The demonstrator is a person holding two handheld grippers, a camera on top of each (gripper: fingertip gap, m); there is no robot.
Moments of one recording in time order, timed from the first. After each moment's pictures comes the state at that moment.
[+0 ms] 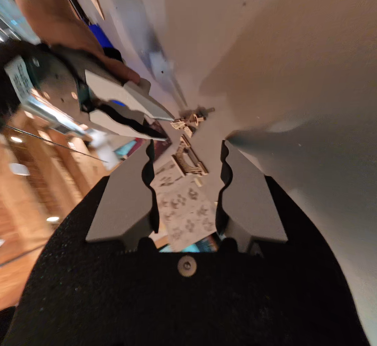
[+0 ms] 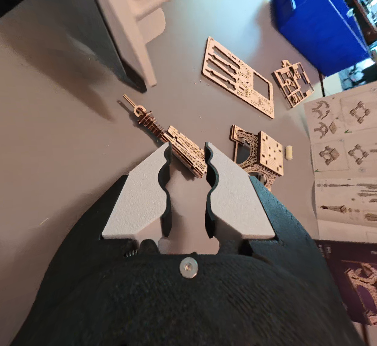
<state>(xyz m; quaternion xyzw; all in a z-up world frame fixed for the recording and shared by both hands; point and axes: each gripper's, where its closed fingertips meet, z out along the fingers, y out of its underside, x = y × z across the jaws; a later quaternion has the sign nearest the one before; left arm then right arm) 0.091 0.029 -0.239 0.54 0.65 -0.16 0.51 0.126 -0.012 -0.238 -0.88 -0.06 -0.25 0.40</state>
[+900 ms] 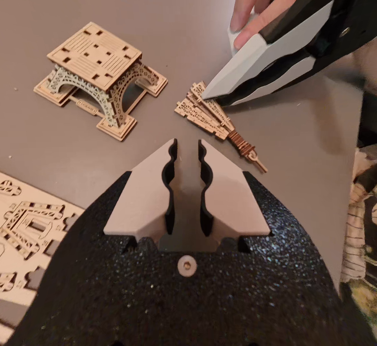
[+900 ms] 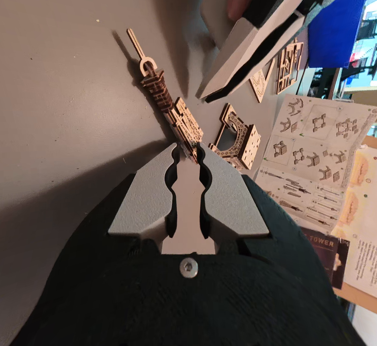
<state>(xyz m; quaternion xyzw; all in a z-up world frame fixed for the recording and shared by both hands) 0.161 0.013 -0.263 -0.11 0.90 -0.42 -0.09 0.151 -0.024 -0.260 -0.89 -0.17 -0.38 0.17</state>
